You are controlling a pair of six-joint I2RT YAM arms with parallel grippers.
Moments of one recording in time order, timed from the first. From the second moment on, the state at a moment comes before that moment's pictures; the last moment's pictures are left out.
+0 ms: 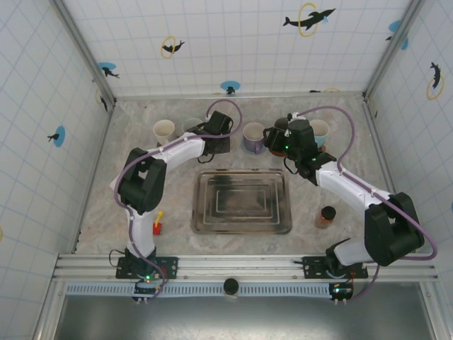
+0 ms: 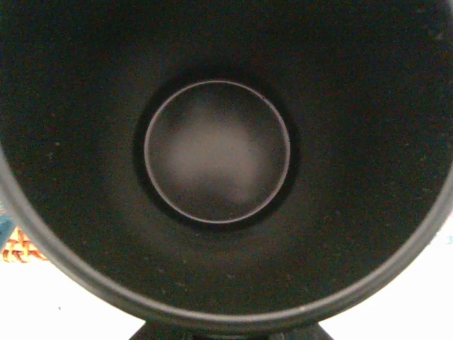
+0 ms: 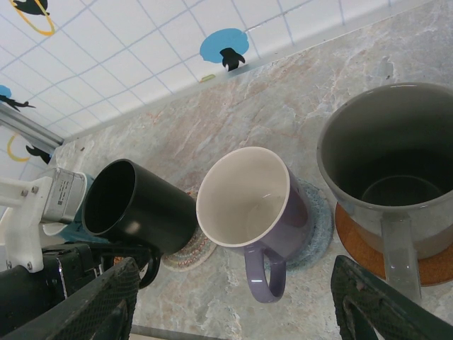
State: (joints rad) left arm -0.59 2.00 1.47 -0.47 -0.17 -0.46; right arm 0.48 1.41 0.91 0.03 0.04 0.60
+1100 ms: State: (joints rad) left arm -0.59 2.03 1.47 -0.46 -0.14 -0.48; right arm 0.48 1.42 0.91 0.03 0.02 0.60
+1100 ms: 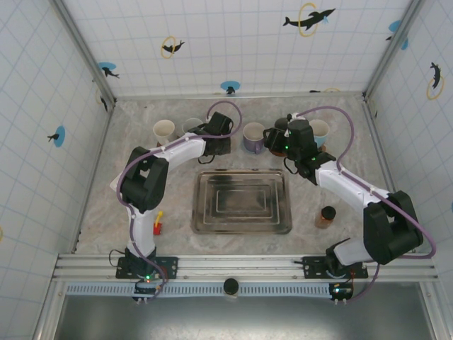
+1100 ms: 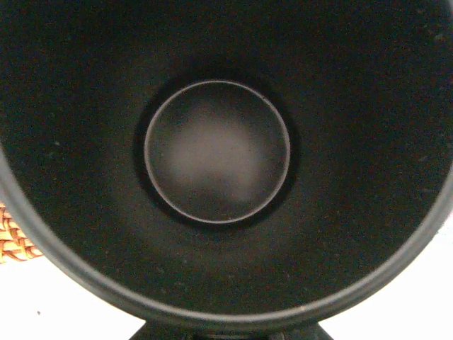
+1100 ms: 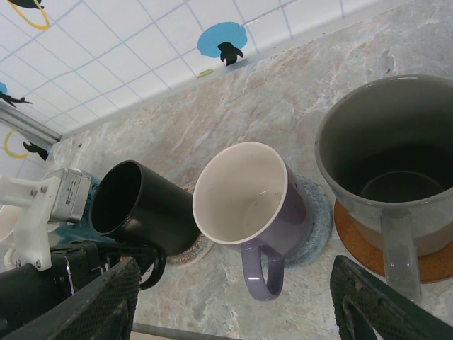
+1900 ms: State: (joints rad) left arm -0.59 2.04 1.47 -0.45 -0.13 -0.50; right arm 0.48 1.42 0.91 0.03 0.02 0.60
